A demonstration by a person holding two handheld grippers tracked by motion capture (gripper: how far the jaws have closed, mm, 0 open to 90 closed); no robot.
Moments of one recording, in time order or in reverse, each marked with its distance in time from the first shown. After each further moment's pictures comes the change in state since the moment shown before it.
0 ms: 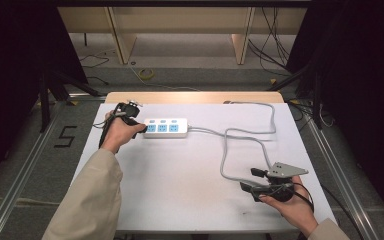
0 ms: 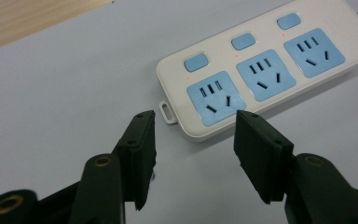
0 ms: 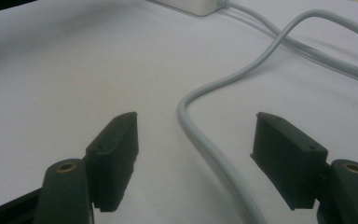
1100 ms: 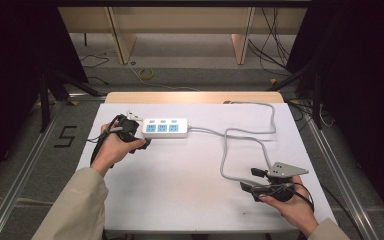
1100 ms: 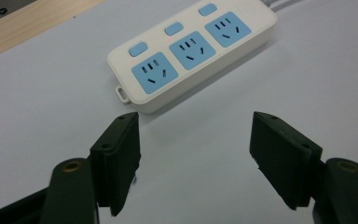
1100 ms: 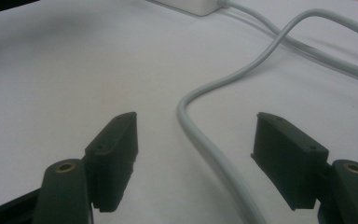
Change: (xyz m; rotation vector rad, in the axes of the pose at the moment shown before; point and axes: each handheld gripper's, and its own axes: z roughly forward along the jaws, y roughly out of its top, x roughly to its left) left arm -0.031 -0.039 -0.042 -0.086 -0.070 0.127; right arm -0.001 0.000 0.000 0.002 0.003 0.004
